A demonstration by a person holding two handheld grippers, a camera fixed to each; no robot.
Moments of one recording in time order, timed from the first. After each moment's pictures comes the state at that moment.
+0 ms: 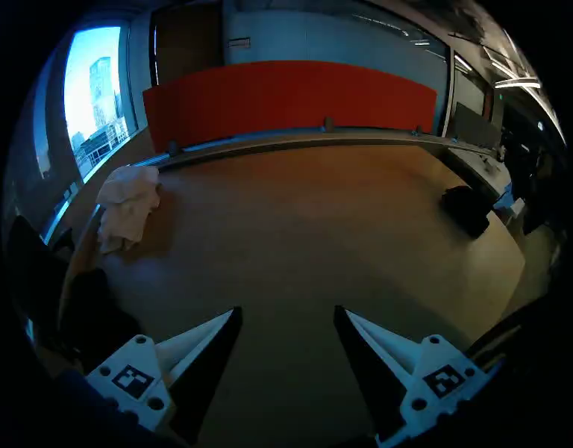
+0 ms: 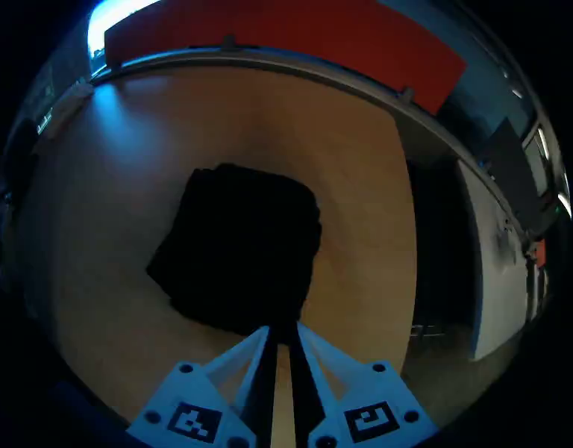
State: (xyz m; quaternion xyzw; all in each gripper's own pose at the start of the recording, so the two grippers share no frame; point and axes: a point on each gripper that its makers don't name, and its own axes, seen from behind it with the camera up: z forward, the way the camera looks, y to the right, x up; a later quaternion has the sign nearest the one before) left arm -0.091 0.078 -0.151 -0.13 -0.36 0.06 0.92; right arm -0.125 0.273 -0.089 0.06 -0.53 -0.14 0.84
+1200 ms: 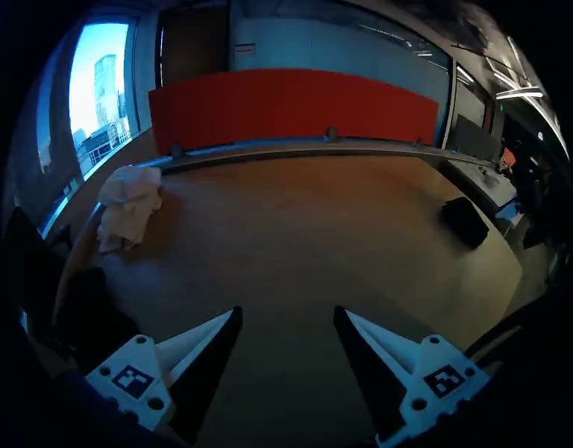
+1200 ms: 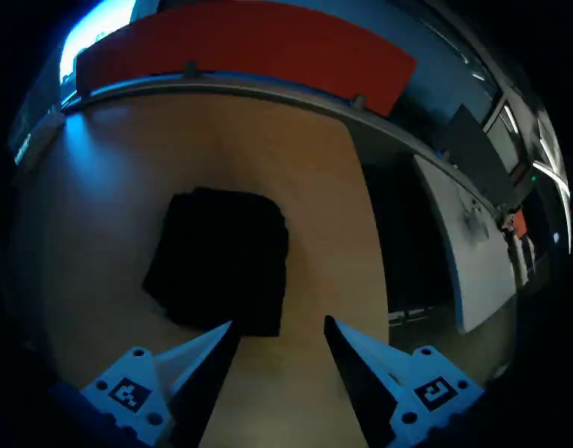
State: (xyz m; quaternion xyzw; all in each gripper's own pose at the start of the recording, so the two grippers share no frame) left arm -0.087 0.072 -0.145 -0.13 -0.34 0.04 0.93; right arm -0.094 0.272 -0.096 -0.03 -0.47 -0.12 0.87
